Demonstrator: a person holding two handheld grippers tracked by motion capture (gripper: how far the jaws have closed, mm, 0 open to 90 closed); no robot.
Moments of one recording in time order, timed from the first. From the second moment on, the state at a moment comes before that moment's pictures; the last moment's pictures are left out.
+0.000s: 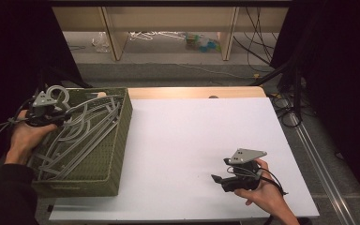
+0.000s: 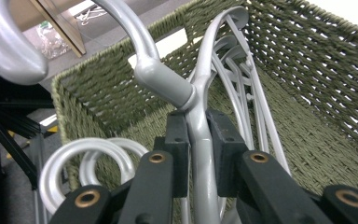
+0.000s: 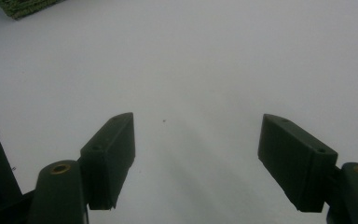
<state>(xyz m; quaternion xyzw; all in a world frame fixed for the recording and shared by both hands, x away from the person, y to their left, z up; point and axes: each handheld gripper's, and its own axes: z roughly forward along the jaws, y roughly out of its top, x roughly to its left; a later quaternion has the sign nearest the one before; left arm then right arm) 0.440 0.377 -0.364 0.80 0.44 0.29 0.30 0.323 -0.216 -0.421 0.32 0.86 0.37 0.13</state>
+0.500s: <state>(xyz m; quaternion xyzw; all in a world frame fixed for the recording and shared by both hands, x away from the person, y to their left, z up) 0.439 0.383 -0.394 0.79 0.47 0.26 0.29 0.324 -0.215 -0.421 0.32 0.86 0.37 0.13</state>
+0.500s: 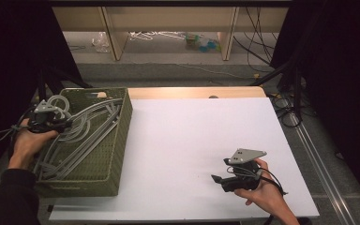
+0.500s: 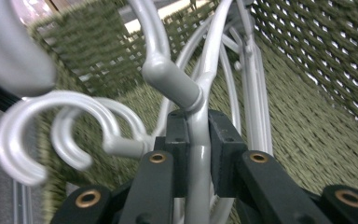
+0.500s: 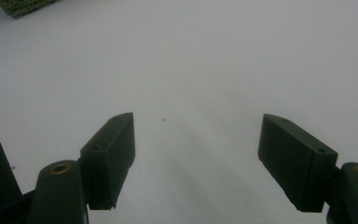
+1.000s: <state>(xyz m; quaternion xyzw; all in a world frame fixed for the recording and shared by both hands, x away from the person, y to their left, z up) 0.443 0.380 -0.410 0.77 0.51 0.28 0.25 0.324 -0.215 -0.421 0.32 0.86 0.37 0.13</state>
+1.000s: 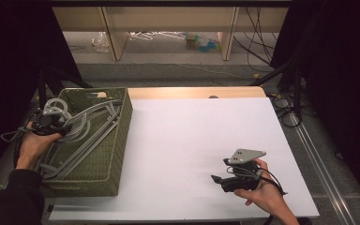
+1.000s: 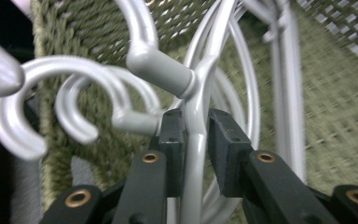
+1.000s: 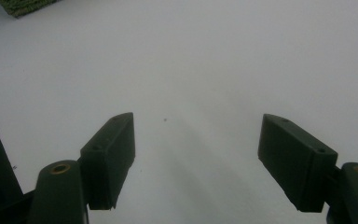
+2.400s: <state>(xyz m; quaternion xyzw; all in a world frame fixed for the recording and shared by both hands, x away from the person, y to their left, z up) 0.377 0.320 -0.363 0.70 0.49 0.26 0.45 0.325 -0.217 -0.422 0.33 0.85 0.38 0.14</state>
